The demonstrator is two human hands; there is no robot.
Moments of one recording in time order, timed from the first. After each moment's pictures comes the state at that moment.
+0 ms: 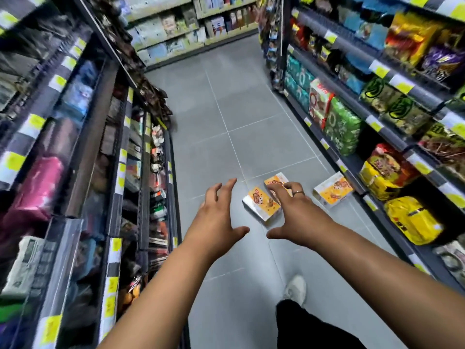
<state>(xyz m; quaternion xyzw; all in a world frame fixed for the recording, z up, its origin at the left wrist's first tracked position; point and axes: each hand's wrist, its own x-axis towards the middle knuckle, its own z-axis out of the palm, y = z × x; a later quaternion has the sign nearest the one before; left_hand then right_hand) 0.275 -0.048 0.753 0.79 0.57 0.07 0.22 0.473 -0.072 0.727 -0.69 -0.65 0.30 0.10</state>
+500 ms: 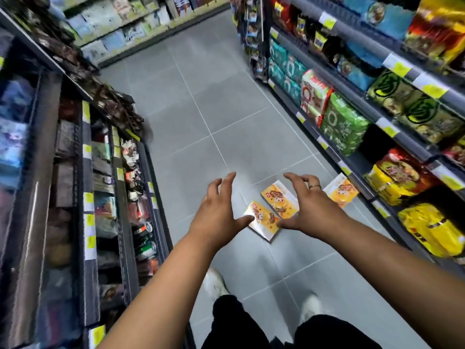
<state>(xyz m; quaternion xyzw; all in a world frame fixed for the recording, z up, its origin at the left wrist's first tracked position) 0.317 0.231 0.710 0.81 0.53 0.03 0.25 0.529 0.166 0.685 -0.76 -0.55 0.33 0.12</state>
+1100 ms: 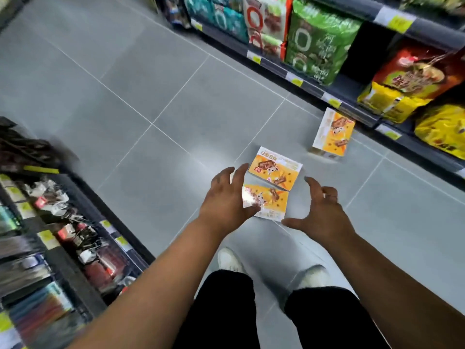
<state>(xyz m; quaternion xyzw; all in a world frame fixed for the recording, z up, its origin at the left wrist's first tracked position) 0.343 0.443 0.473 0.91 0.31 -0.12 0.25 0.469 0.264 0.438 -0.89 -0.21 0.37 0.17</state>
